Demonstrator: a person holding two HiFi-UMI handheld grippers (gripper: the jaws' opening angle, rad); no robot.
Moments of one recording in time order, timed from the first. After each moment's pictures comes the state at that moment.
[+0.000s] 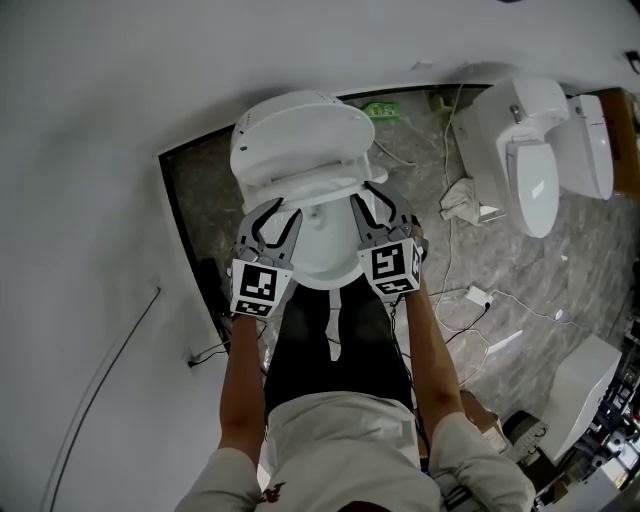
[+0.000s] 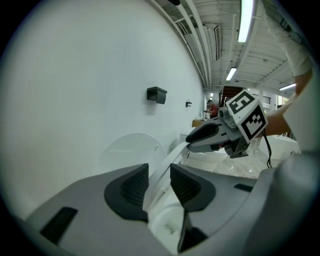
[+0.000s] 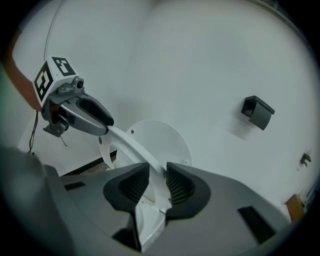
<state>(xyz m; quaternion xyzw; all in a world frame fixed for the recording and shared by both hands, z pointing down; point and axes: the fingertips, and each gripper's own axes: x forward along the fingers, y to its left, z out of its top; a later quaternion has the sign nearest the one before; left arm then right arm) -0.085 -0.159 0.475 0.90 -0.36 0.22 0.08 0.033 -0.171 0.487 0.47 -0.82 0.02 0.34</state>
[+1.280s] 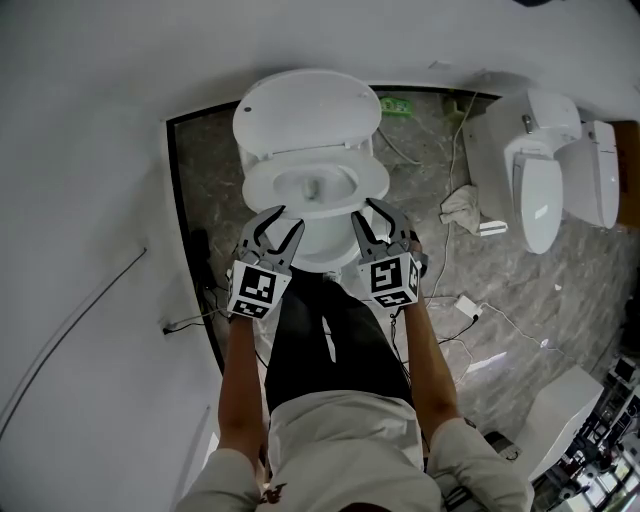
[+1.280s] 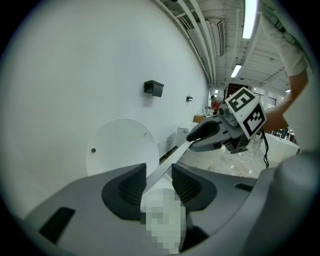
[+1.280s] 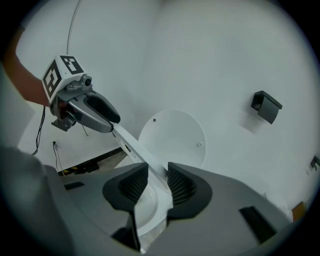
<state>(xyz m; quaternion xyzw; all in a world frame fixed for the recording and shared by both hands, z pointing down) -0.070 -0.063 0.507 0.89 -0.38 0.24 0.11 0.047 -0.076 0.520 0.40 -0.84 0.02 0.37</state>
